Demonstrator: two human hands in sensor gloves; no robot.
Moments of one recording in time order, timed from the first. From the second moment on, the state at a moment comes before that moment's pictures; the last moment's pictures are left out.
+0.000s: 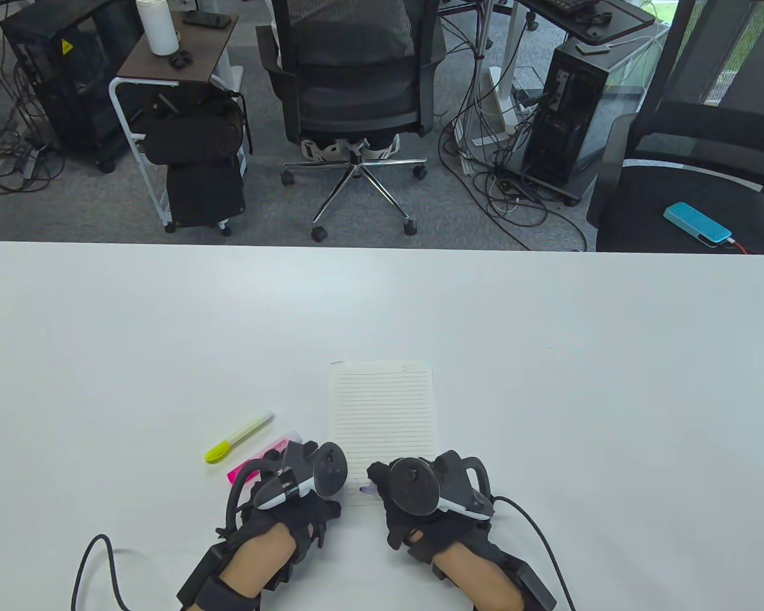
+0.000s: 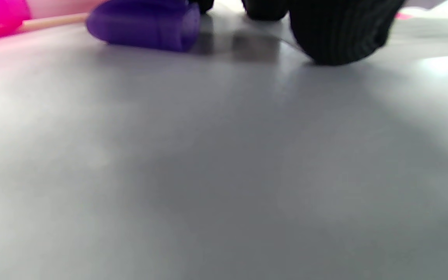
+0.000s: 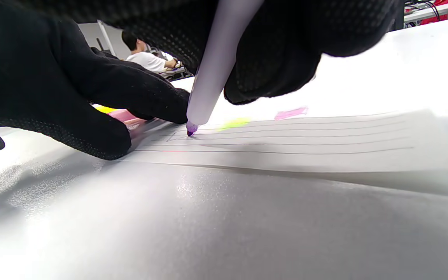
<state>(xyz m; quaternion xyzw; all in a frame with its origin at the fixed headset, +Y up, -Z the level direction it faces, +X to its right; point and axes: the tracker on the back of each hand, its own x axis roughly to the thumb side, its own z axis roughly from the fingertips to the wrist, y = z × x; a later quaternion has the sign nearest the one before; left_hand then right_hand) -0.135 -0.770 -0.282 -0.22 -0.11 -0.01 0.97 0.053 -0.744 -0.268 0.25 0.08 0.96 0.12</state>
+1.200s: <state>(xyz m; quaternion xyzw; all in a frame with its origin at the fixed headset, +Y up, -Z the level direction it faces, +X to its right) -0.135 -0.770 -0.282 -0.22 -0.11 -0.01 0.97 0.046 -0.756 -0.272 0.27 0.07 0.95 0.14</state>
